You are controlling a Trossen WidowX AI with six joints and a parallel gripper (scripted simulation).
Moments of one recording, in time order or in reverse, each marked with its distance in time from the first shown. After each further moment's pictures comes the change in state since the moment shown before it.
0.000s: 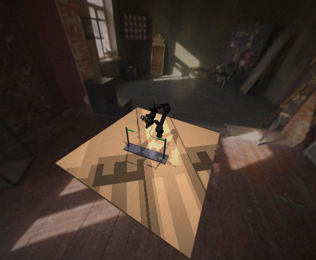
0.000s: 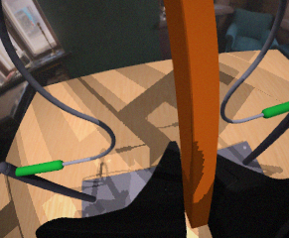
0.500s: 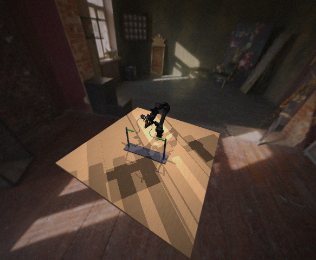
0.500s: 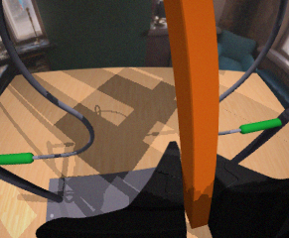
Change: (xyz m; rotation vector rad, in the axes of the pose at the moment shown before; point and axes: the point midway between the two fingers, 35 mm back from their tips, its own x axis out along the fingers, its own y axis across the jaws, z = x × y) arm 0.001 -0.008 0.001 -0.172 -0.024 -0.111
